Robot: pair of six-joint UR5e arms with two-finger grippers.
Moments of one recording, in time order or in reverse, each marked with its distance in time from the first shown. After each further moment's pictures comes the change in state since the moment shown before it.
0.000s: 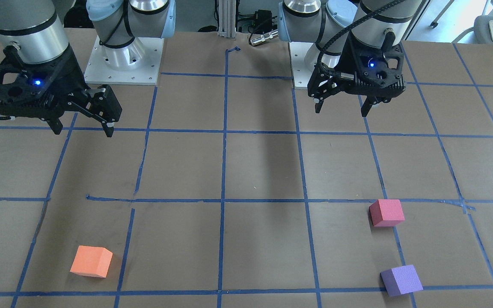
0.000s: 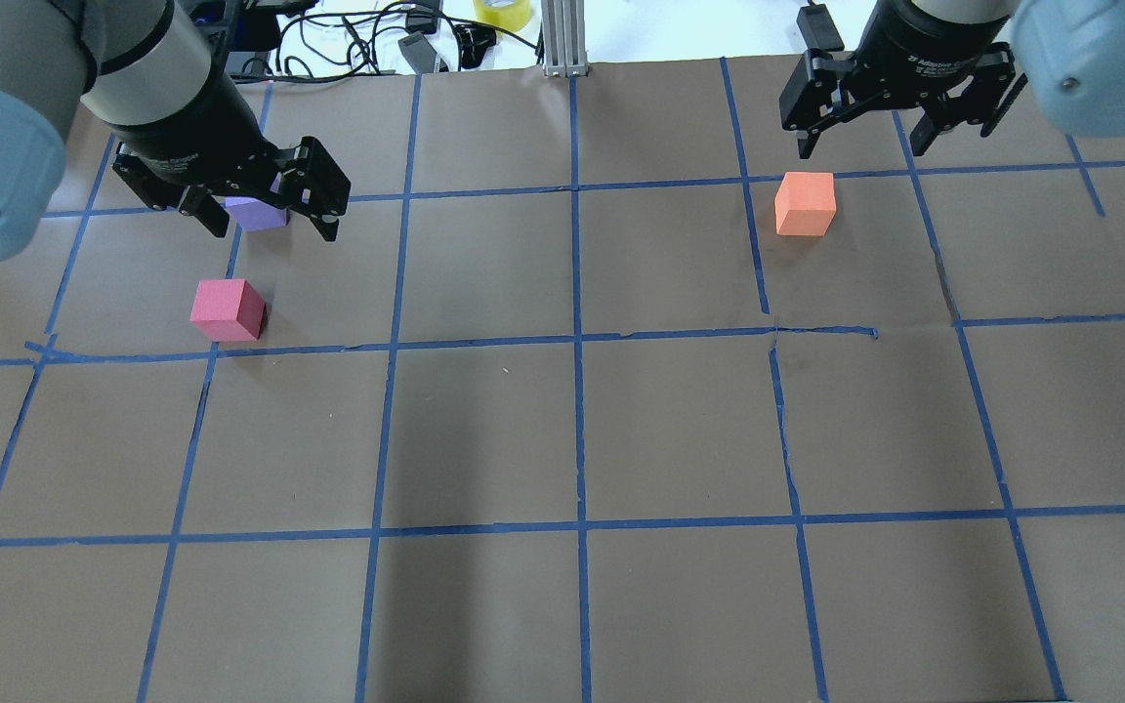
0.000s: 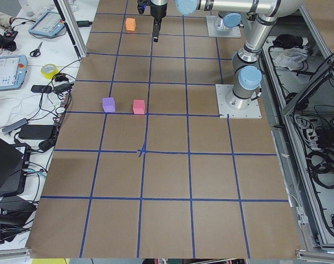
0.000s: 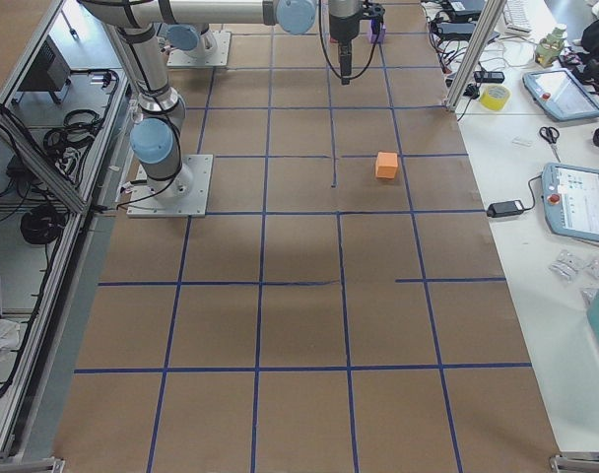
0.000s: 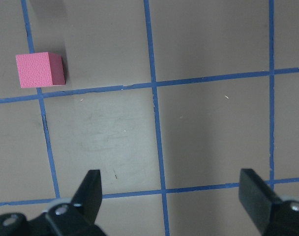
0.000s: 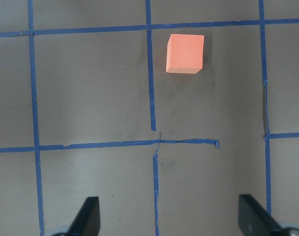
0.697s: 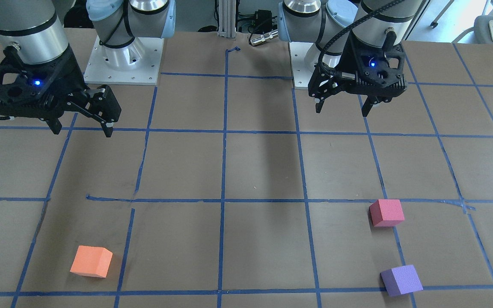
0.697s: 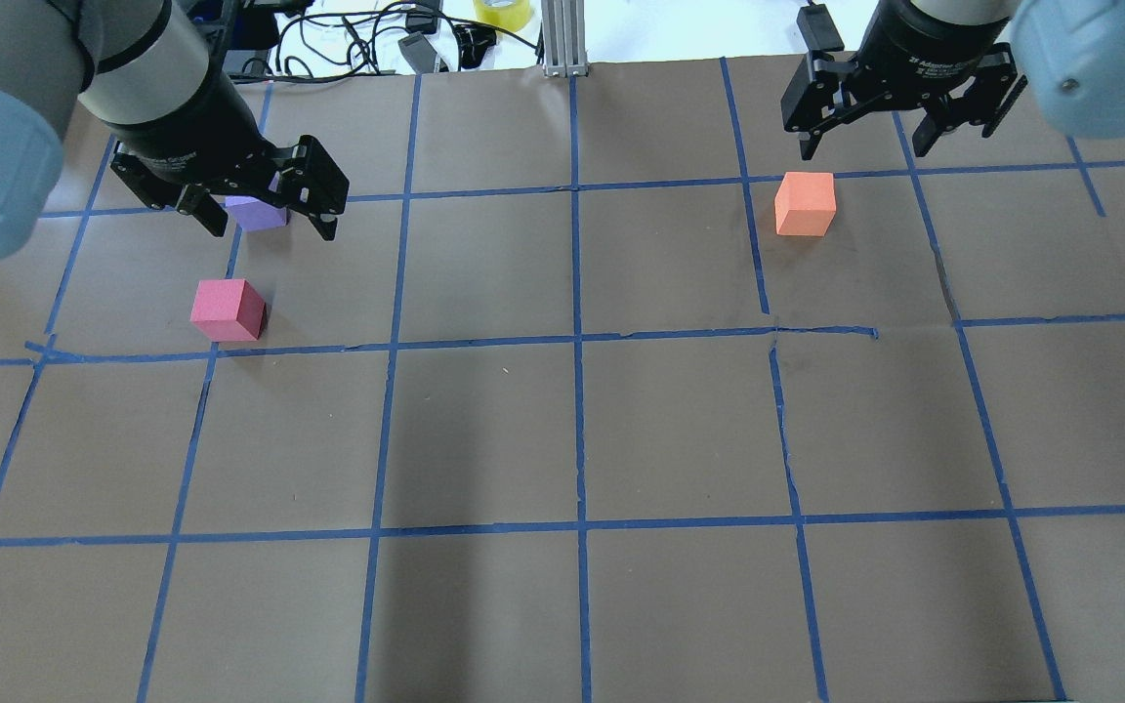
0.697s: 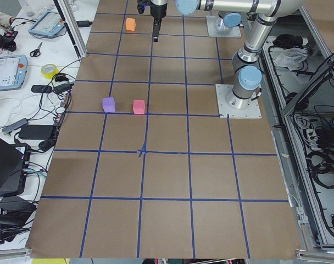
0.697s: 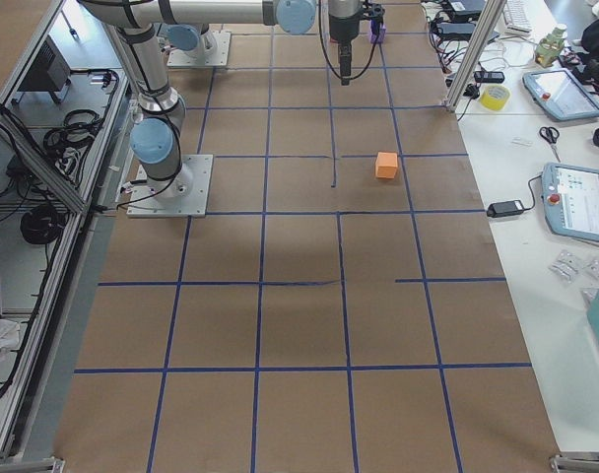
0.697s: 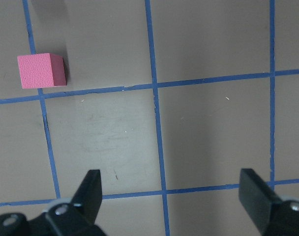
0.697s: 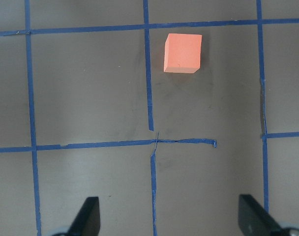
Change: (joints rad) left arm 0.001 0.000 0.001 0.000 0.000 0.000; right arm -0.002 0.002 0.001 -0.001 -0.008 -0.001
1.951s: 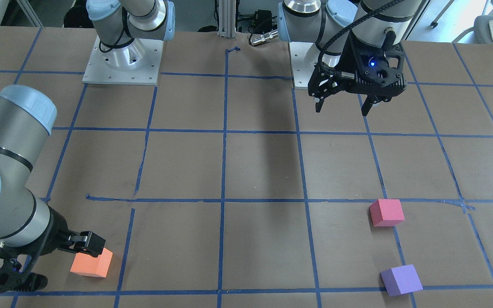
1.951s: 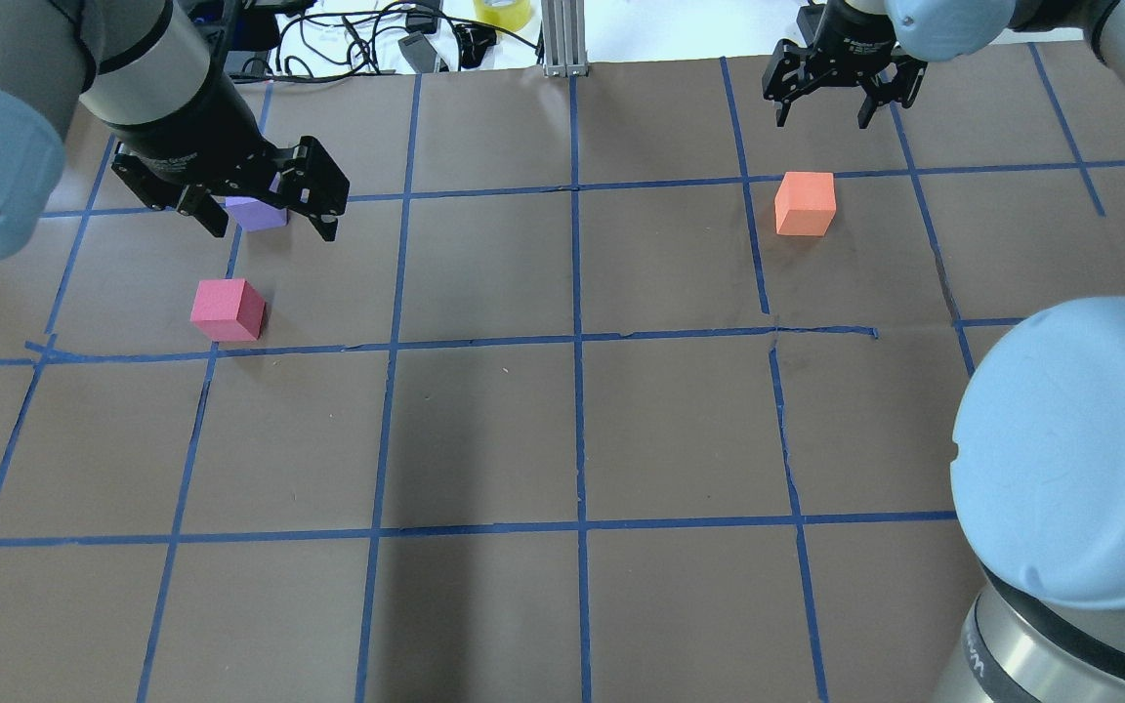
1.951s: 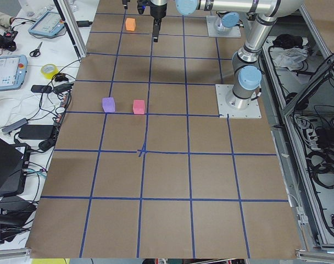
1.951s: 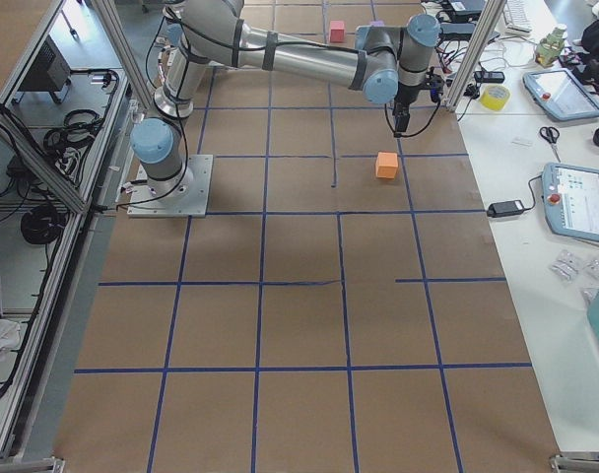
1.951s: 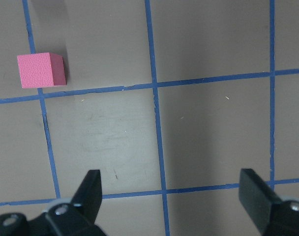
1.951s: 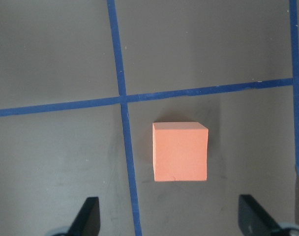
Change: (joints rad) left arm 0.000 0.001 -0.001 -0.001 0.000 0.000; right arm -0.067 0.525 -0.304 -0.118 0.024 -0.017
